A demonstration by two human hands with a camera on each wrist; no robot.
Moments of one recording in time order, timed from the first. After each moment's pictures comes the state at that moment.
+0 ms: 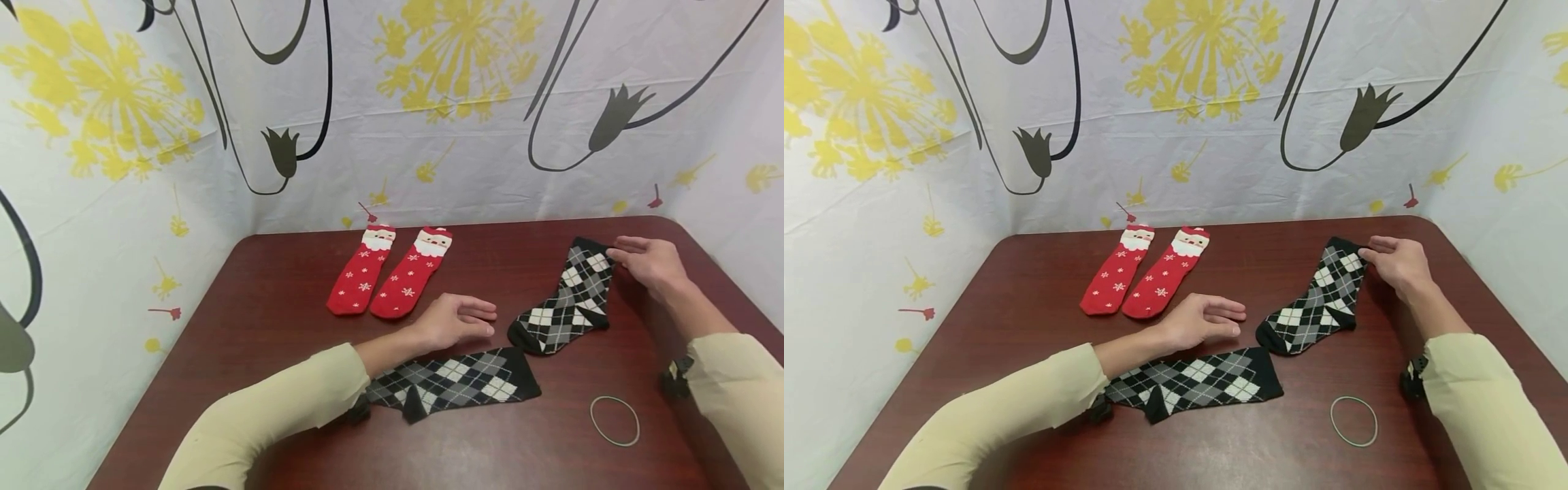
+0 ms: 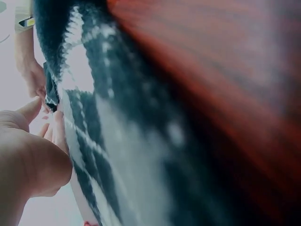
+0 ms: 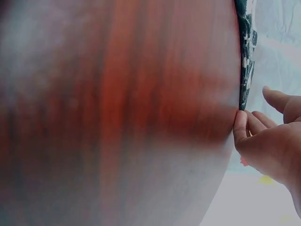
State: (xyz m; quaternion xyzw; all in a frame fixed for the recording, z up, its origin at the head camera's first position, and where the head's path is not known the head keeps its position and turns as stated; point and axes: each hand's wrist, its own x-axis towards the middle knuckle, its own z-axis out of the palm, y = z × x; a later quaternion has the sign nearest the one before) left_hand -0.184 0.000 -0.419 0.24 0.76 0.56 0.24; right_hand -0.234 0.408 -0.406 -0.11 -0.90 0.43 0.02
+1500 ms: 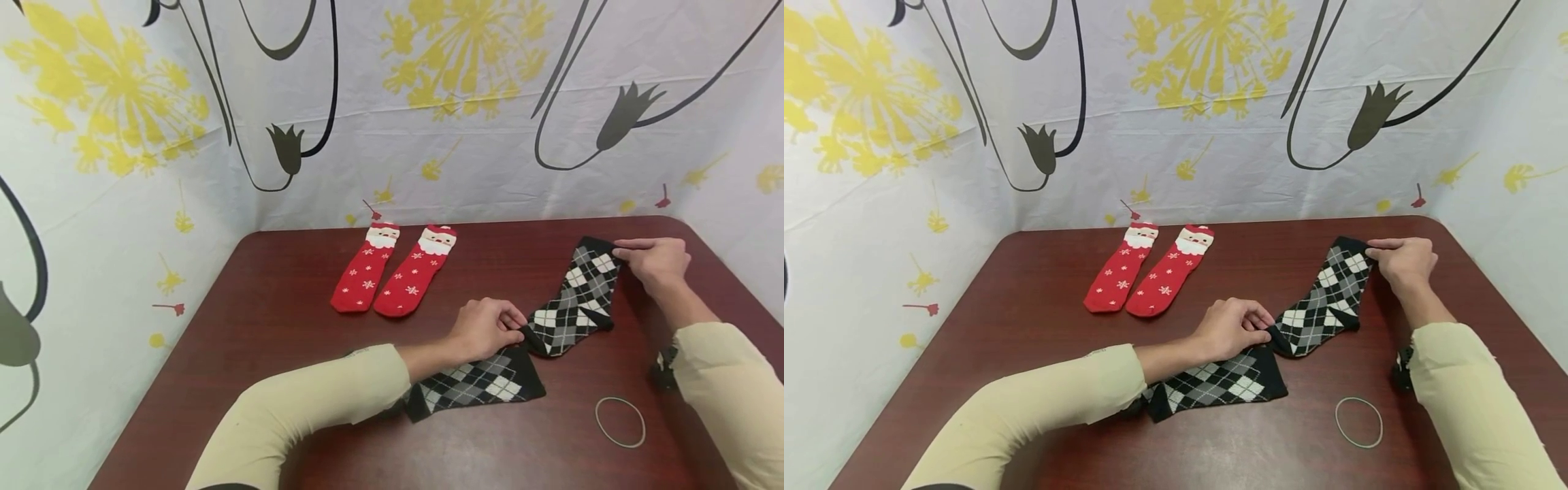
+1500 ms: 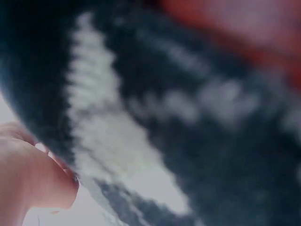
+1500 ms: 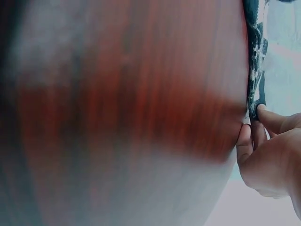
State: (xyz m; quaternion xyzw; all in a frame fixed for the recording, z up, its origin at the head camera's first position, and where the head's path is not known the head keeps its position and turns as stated) left_hand -0.167 0.058 -0.418 0.28 0.90 0.33 0.05; right_hand -0.245 0.397 -0.405 -0.20 -0.89 0.40 0.10
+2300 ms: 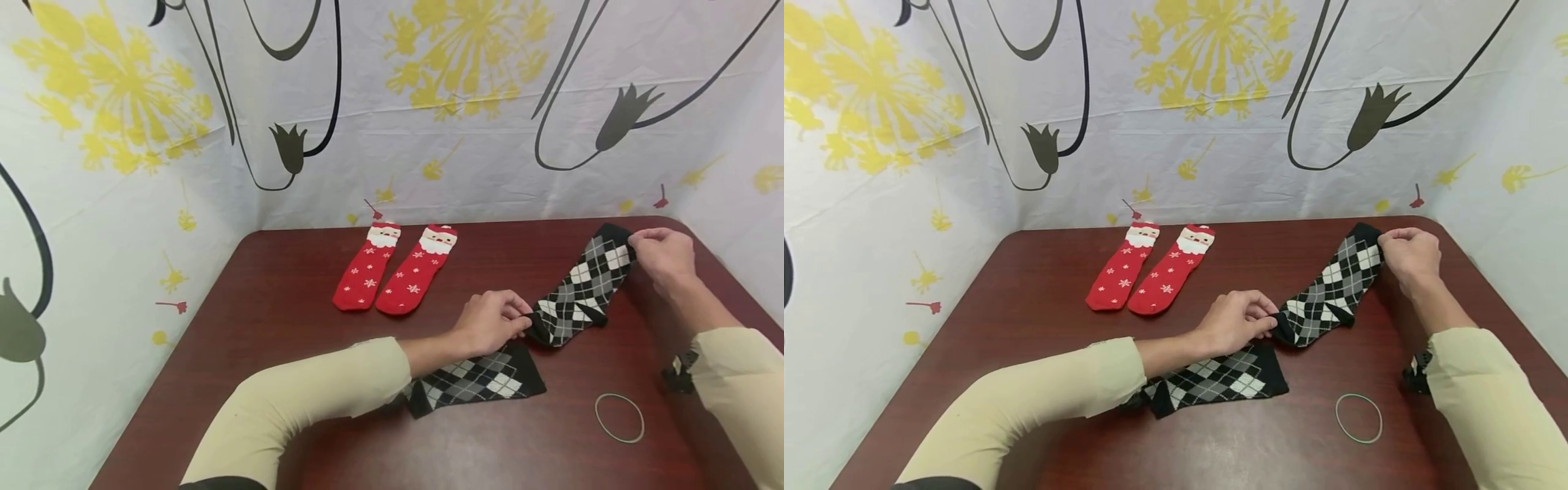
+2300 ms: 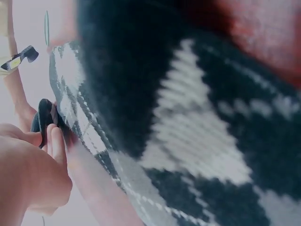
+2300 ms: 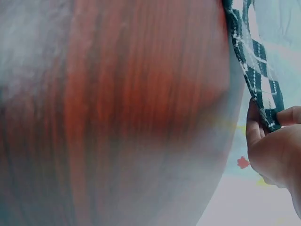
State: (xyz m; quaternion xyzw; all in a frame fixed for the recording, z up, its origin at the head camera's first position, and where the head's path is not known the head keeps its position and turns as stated) left_hand -0.161 0.061 -0.404 0.25 0.87 0.42 0.08; right_hand -0.235 0.401 -0.393 -0.20 -0.88 0.42 0.08
